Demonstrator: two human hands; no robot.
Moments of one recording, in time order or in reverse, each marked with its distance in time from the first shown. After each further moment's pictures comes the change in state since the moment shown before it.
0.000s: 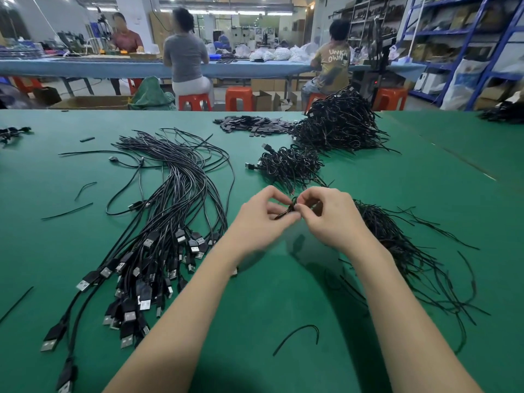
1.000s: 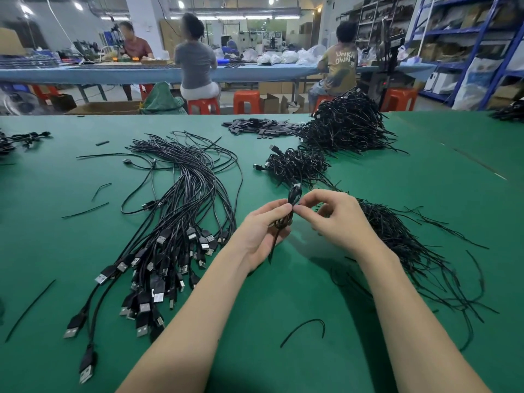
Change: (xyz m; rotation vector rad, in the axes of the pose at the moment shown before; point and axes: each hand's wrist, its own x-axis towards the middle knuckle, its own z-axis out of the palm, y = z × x) left_hand -0.007 -0.014 0.006 -0.893 -0.005 -0.370; right_hand -0.006 0.010 0.006 0.276 0.002 -0.084
